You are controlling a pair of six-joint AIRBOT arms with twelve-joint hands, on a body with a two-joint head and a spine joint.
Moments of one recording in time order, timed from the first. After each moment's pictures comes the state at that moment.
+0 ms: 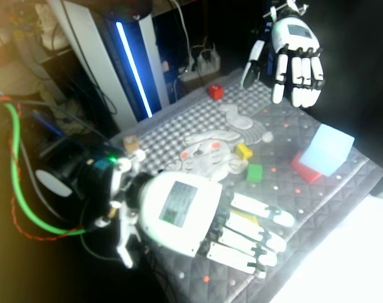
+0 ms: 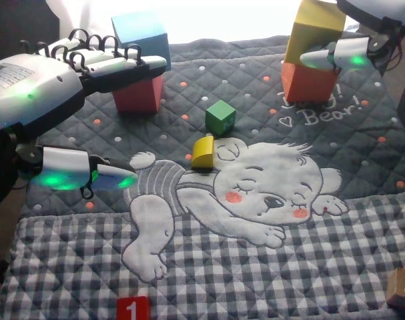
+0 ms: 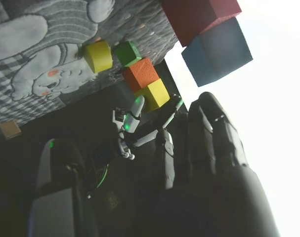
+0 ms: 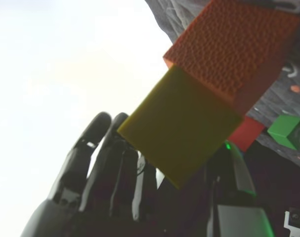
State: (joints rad) left arm 0.80 -0.79 0.93 -0.05 -0.76 1.13; right arm -0.42 -1.24 1.58 -0.06 0.61 -0.72
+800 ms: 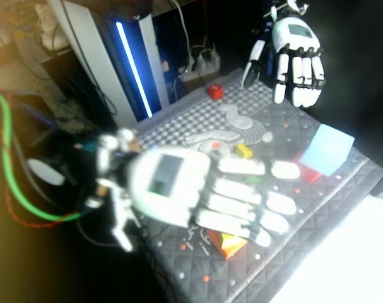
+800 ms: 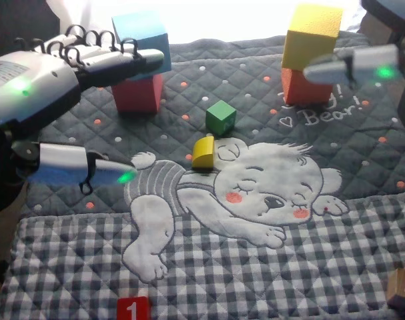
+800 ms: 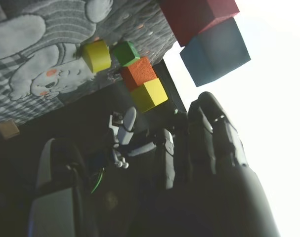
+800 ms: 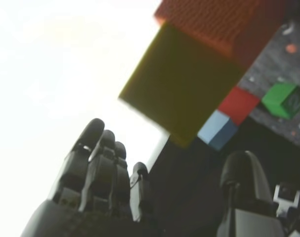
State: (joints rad) left arm 0.82 -0.79 0.93 -0.07 -0.82 1.10; right arm -0.52 -1.08 1.35 -0.07 0.91 -0.72
